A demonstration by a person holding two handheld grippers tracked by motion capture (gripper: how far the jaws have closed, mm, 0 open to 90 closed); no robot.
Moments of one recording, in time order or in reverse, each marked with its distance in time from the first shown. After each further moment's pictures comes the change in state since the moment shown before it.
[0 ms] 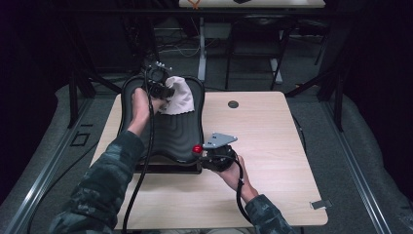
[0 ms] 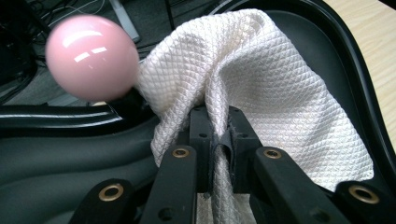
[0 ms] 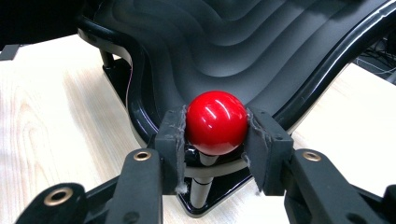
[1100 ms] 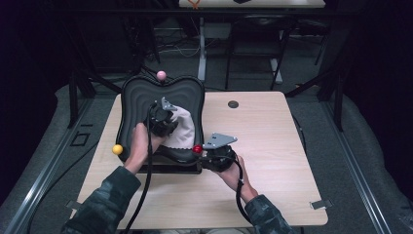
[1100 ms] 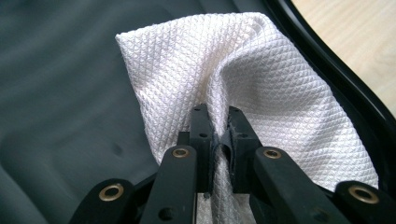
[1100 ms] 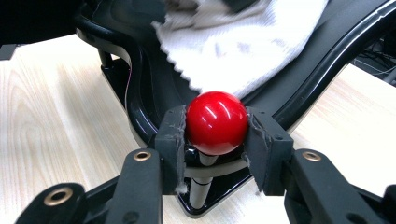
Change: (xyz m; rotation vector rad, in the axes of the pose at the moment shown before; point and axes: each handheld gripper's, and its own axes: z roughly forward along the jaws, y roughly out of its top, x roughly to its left) left arm -0.063 -0.088 -0.020 0.021 -0.030 0.151; right arm 0.001 0.000 0.000 -0.001 -0.010 0.000
